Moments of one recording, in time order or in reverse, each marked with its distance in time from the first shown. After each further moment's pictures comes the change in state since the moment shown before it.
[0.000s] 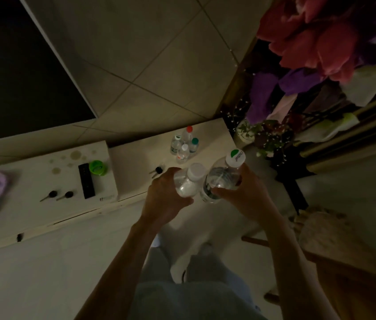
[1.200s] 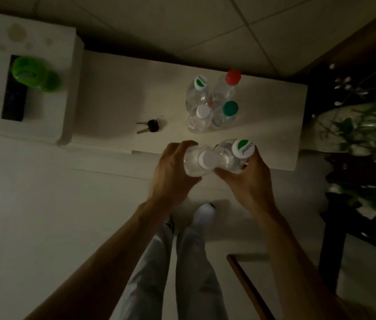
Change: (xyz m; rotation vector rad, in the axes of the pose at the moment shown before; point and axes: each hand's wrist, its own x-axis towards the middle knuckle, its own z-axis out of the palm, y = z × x) left_hand 0.274 -0.162 0.277 -0.067 0.297 -0.273; right_hand 0.346 0.254 0.147 -0.021 -0.270 -0.140
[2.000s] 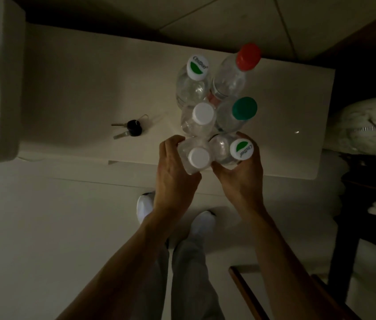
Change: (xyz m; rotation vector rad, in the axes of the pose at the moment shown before) left_hand 0.078 -0.049 0.088 -0.132 0.182 -0.096; right_hand 0.092 0.075 0.072 0.067 0.168 0.011
